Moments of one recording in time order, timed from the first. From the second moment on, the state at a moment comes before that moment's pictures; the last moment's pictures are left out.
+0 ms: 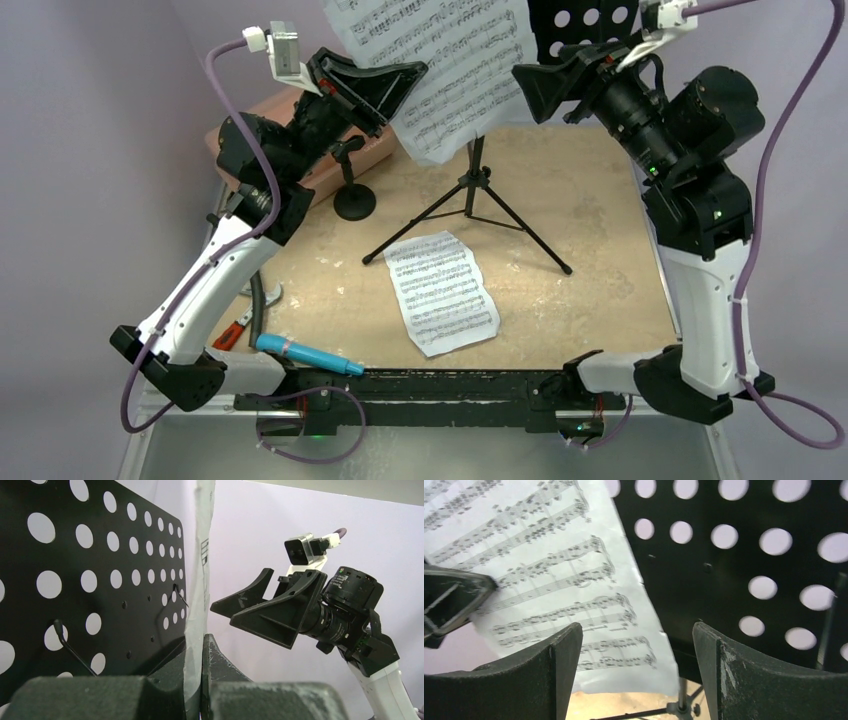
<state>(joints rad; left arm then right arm) -0.62 1.30 1.60 0.38 0.33 -0.56 0.40 1.28 2.08 -0.54 -0.16 0.16</state>
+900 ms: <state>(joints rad) -0.62 1.40 1.74 0.23 0.23 -0.58 0.06 1.40 2.18 -0.44 -0.72 0.52</state>
